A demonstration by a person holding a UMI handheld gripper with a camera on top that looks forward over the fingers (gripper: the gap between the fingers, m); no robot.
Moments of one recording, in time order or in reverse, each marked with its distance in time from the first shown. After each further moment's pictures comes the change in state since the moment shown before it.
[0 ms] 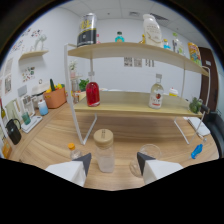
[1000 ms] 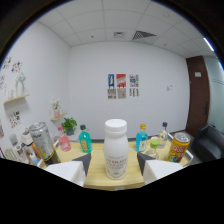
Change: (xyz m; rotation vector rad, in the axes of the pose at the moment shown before) arm 0.109 -0.330 -0.039 0.244 0.124 0.072
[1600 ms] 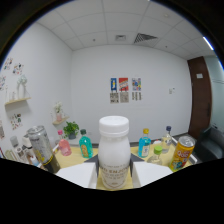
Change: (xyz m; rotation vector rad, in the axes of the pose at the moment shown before) arm -0.004 -0.009 0.015 0.046 -0.029 0.003
